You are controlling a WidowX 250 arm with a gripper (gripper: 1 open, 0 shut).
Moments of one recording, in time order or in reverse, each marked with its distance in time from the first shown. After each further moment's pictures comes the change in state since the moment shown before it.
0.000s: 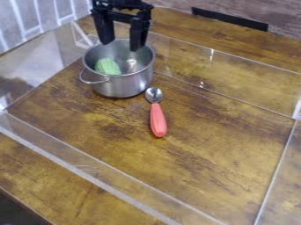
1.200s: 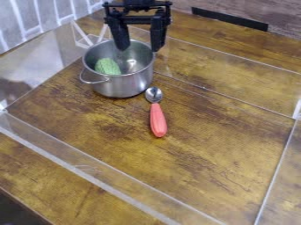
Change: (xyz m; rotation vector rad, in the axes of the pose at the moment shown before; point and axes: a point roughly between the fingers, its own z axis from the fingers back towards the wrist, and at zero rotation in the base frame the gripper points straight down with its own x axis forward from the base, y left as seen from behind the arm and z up) arm 0.004 -0.030 0.002 -0.125 0.007 0.145
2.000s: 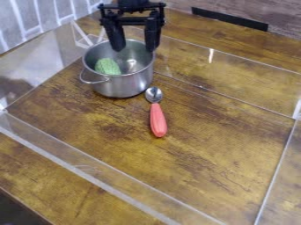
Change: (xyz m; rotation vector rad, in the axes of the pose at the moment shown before) arm 0.001 0.009 -0.003 0.000 -0.006 -0.021
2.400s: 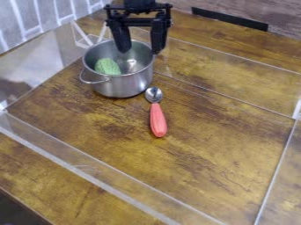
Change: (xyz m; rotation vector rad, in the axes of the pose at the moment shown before) arm -0.001 -0.010 0.000 -0.003 0.002 -0.018
